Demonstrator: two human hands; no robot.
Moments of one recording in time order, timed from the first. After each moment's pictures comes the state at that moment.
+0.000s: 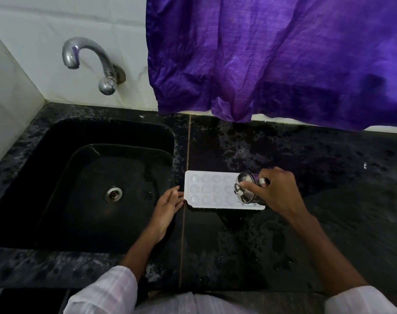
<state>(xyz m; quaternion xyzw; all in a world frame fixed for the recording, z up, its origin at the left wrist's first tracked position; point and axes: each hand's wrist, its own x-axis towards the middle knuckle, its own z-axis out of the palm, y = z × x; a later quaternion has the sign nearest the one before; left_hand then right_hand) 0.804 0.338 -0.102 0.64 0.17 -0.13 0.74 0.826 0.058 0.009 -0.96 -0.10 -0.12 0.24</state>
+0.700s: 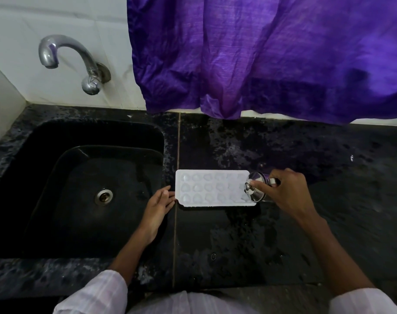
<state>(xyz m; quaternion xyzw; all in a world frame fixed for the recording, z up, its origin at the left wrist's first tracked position) 0.804 0.338 -0.102 0.64 0.16 -0.13 0.74 0.814 0.016 0.009 -0.97 -0.04 -0.13 0.20</state>
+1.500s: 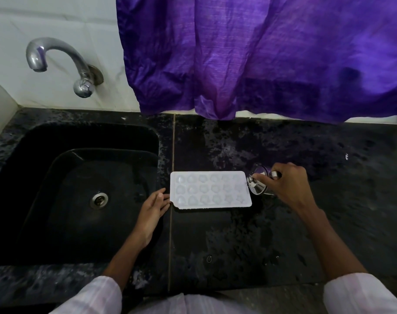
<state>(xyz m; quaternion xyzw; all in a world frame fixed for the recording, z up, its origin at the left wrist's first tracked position) 0.804 0.340 -0.105 0.64 0.16 -0.13 0.74 0.831 -0.006 0.008 -0.97 -0.02 -0.13 0.19</state>
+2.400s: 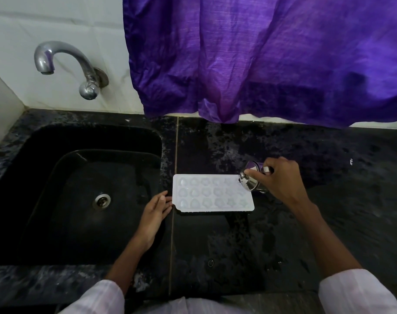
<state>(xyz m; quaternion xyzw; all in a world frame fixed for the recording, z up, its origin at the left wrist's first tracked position) 0.804 0.336 -0.108 0.64 0.17 -0.12 0.75 0.849 0.020 0.021 -0.97 -0.04 -0.14 0.21</state>
